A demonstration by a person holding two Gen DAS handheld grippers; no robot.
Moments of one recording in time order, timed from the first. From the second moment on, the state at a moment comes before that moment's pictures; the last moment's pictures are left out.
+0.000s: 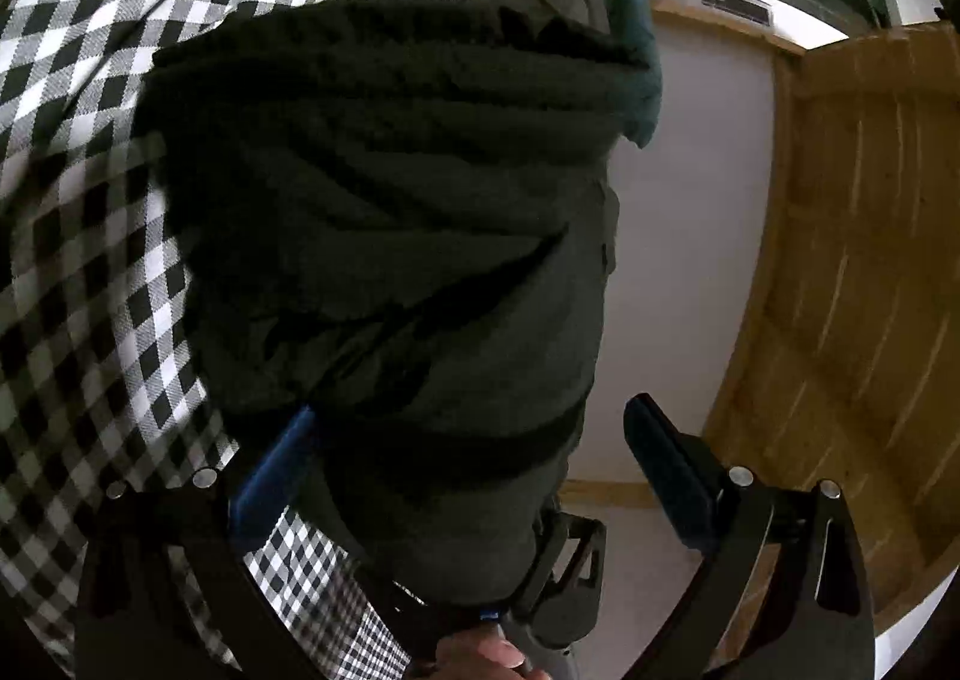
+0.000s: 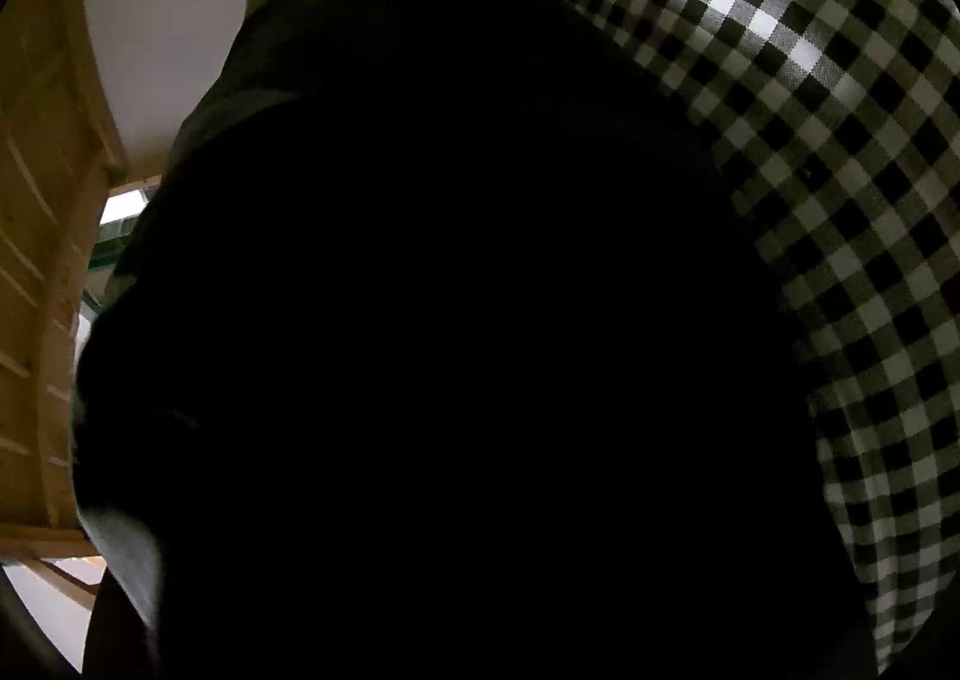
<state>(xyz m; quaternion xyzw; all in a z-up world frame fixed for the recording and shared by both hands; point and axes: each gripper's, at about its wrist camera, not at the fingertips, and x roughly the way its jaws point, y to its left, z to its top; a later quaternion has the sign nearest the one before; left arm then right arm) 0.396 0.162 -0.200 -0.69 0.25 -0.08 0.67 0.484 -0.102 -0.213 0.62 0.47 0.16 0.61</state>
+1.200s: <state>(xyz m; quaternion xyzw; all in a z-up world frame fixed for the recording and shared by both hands) 0.386 0.135 -0.177 -0.66 0.32 -0.12 0.67 0.489 -0.099 -0.185 0.63 0.43 0.20 0.62</state>
